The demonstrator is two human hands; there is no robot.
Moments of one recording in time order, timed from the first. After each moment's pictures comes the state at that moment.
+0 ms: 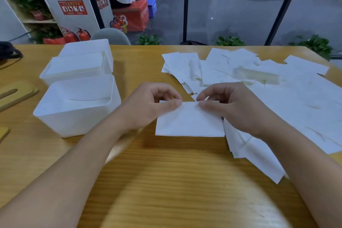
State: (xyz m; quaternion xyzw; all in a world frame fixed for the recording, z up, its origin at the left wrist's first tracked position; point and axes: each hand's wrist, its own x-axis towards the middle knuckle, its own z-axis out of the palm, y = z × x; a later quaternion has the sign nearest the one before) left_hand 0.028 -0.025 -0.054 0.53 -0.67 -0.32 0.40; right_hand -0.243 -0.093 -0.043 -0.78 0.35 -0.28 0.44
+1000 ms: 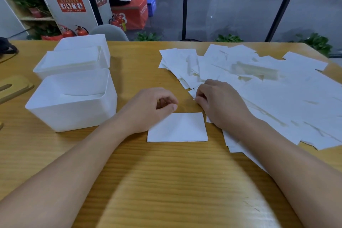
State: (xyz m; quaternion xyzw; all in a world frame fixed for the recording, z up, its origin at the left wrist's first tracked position) left_hand 0.021 -0.028 -0.083 0.60 -0.72 -0.20 0.30; right_hand -0.217 -0.115 -0.084 -0.88 0.41 -0.22 0.02
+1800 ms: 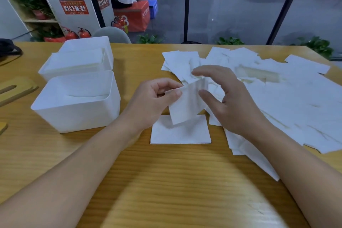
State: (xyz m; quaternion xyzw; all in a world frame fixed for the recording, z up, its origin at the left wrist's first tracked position) left_hand 0.004 -0.017 -0.064 0.53 -0.58 -0.36 0.50; right_hand -0.229 -0.095 -0.064 -0.86 0.30 -0.39 0.17
